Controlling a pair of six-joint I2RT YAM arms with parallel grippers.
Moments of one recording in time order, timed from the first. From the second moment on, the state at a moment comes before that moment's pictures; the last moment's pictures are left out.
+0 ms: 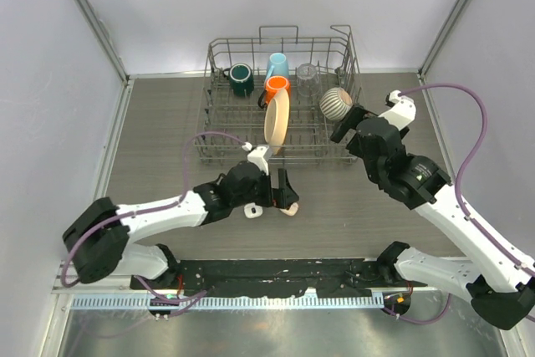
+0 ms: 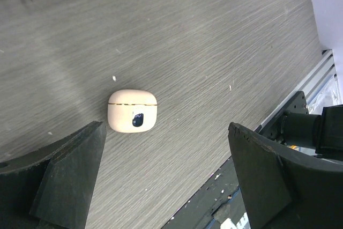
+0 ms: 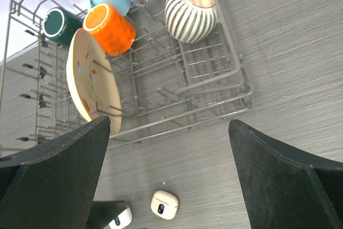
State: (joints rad) left arm -0.95 1.37 0.67 0.14 0.01 -0.76; right arm 0.70 0.97 1.15 -0.67 0.69 0.77
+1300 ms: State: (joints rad) left arm -0.10 0.71 0.73 -0.25 -0.06 -0.34; right arm 0.04 0.96 0.95 -0.70 0.33 0.62
